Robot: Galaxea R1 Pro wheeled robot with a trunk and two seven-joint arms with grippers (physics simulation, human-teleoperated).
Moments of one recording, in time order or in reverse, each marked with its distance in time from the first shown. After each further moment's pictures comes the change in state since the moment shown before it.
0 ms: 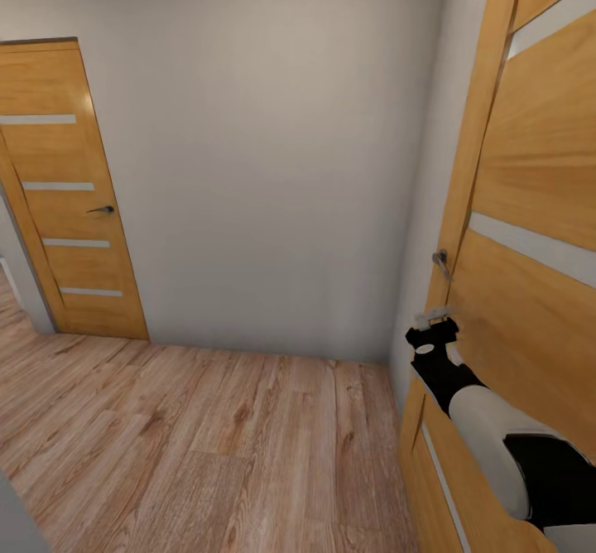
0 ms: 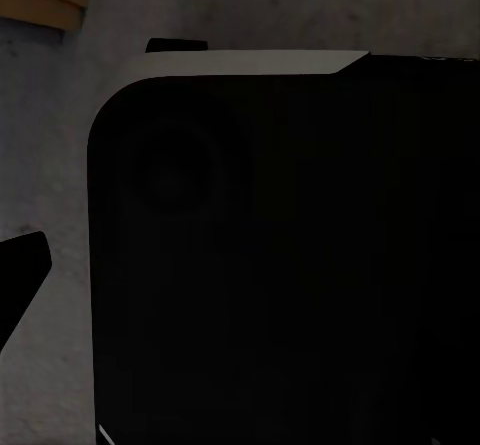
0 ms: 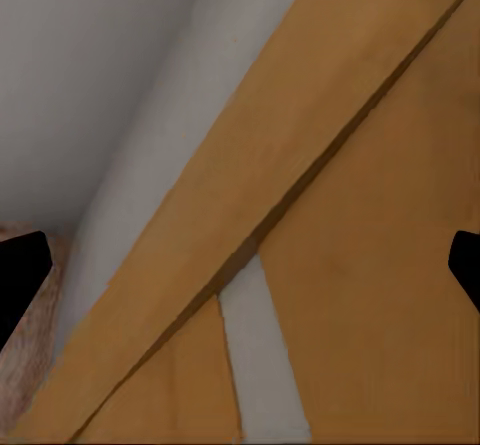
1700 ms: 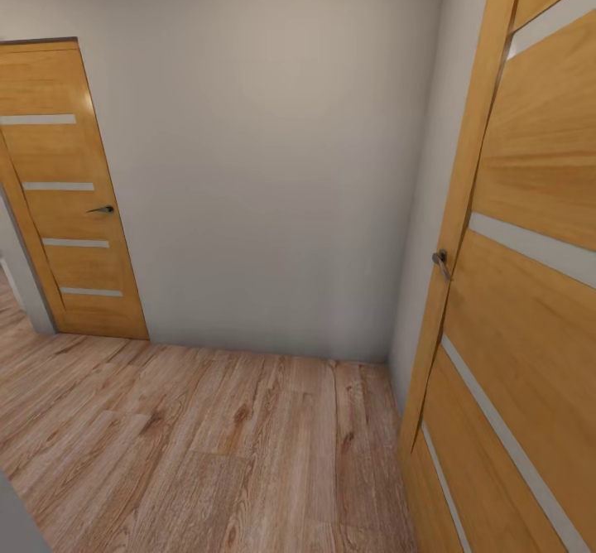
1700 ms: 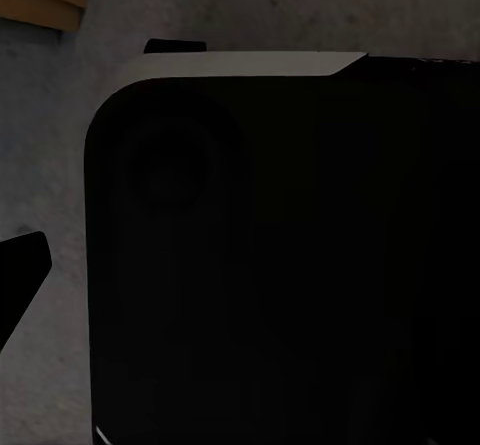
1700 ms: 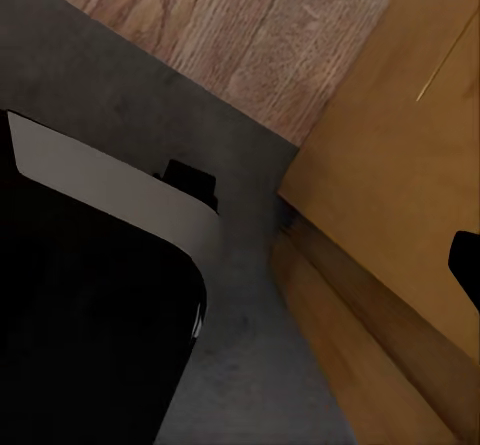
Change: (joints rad) left arm 0.000 -0.001 0.003 -0.002 0.000 0.000 -0.001; right arm 0.863 0.044 0.002 0.303 0.003 -0.209 0.325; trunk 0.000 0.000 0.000
